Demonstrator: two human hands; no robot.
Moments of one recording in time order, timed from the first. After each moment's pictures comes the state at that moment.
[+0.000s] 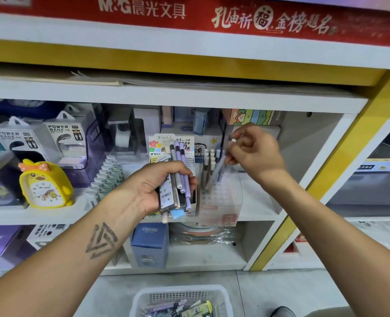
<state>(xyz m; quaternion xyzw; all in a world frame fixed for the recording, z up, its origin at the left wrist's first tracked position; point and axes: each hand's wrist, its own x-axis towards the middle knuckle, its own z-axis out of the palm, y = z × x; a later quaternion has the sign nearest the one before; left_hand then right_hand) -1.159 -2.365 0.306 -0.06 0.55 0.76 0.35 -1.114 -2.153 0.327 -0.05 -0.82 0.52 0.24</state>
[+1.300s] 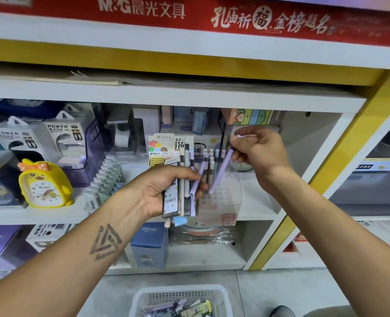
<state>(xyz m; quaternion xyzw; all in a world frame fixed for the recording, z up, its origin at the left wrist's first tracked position) -1.153 -2.359 0.307 0.02 0.56 0.72 0.41 -1.116 -2.146 0.331 -0.11 -0.72 0.65 0.22</state>
